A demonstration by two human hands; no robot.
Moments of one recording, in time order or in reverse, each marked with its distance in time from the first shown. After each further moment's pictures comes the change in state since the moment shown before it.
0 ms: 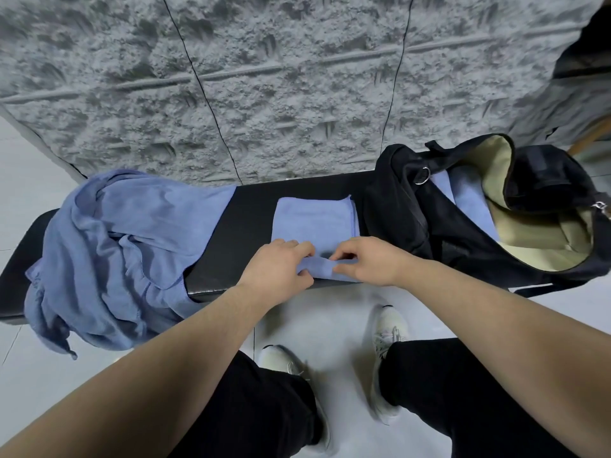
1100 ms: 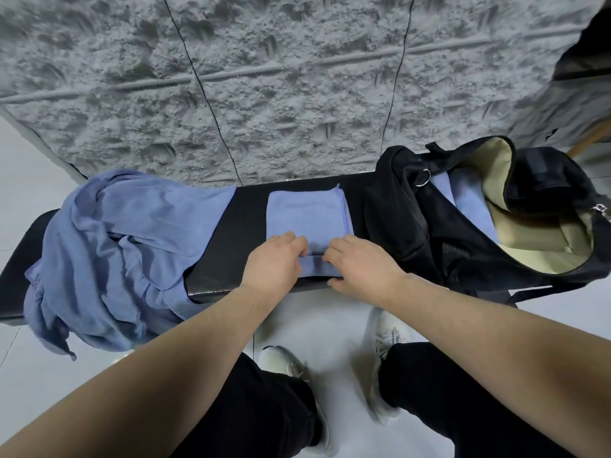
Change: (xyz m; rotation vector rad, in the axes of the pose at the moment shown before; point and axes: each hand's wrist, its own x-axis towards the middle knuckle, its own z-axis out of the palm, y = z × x) left_hand 0.003 0.001 0.002 -0.018 0.132 -0.134; right_hand 0.000 -0.009 0.025 -0.616 0.194 -0.280
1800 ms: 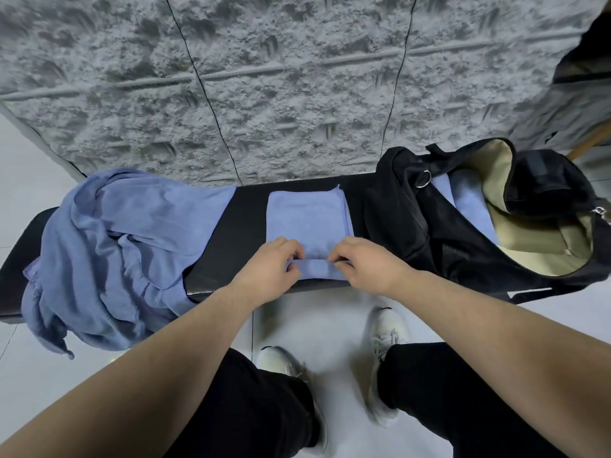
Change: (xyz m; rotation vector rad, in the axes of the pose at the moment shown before) left_hand -0.004 -0.020 0.001 -0.293 -0.162 0.005; right_hand 0.000 0.012 -0.008 0.421 -0.127 0.219
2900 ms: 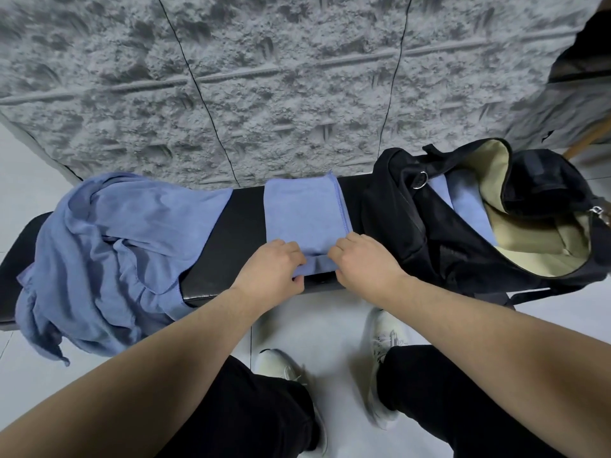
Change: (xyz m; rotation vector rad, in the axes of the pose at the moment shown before) left_hand 0.004 0.008 0.002 0.361 0.104 0.253; right_hand 0.004 -0.006 0.007 -0.605 0.221 -0.163
